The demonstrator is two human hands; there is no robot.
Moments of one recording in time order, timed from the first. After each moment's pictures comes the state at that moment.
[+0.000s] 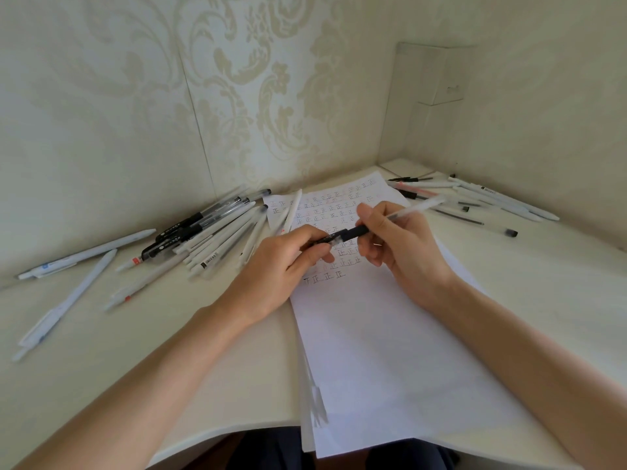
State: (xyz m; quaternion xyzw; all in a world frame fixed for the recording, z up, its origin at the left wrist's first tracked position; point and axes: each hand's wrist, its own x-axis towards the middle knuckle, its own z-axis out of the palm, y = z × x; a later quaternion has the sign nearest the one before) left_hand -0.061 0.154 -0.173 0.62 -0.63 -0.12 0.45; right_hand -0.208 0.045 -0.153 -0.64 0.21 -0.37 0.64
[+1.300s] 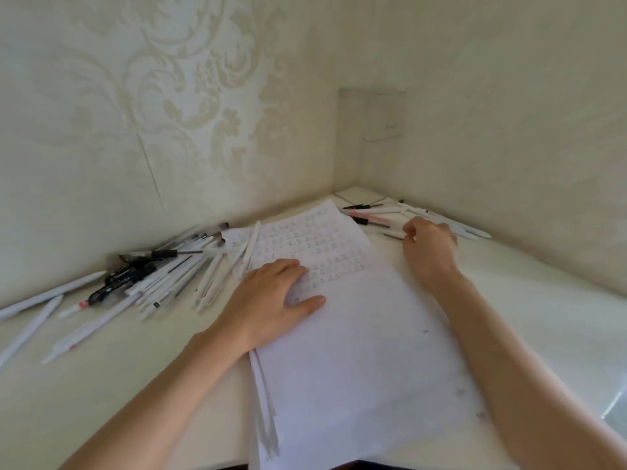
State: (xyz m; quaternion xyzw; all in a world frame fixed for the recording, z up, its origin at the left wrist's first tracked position) left_hand -0.082 0.123 -0.182 0.74 -0.65 -0.04 0.20; right_hand -0.273 -0.065 -0.166 -0.78 0.57 -0.25 0.06
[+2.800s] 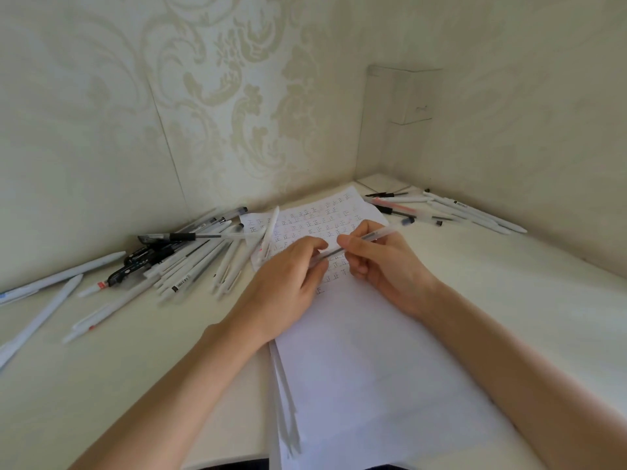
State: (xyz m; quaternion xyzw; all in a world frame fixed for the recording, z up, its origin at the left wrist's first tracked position) left_hand -0.087 0.127 -0.176 0.66 -0.64 0.00 0.39; right_hand -0.218 0.019 -0.157 -0.60 0.21 -0.31 0.71
